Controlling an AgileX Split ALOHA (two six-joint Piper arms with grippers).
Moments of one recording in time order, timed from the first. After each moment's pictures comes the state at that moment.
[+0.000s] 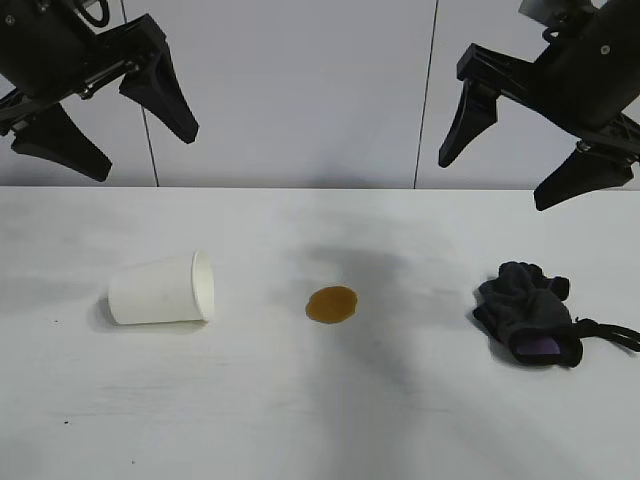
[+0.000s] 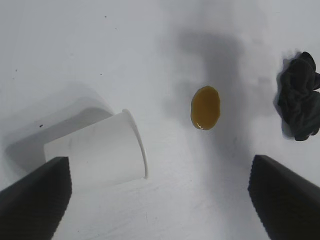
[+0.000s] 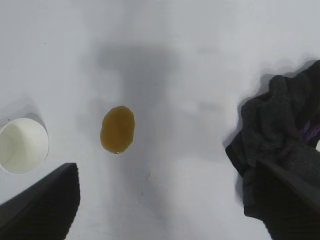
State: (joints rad) left arm -0.21 1.77 -1.32 -0.62 0.81 0.32; right arm 0.14 1.66 -1.15 0.42 0.66 -0.02
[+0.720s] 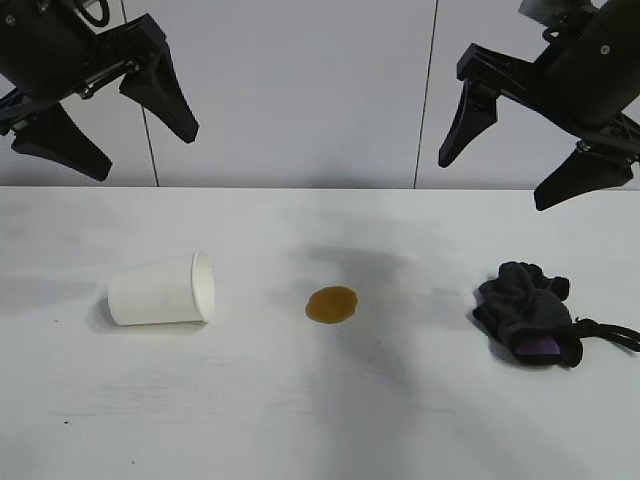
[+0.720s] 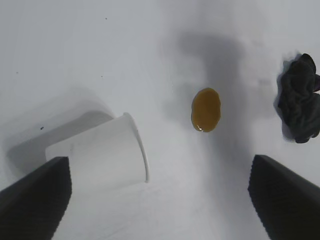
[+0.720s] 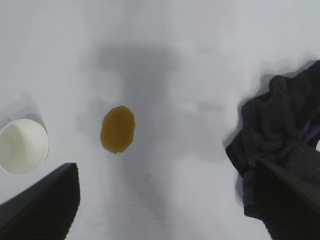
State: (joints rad) left arm -0.21 1.77 -1.32 -0.62 0.77 0.32; right arm 0.14 1.66 -1.15 0.42 0.66 -0.02
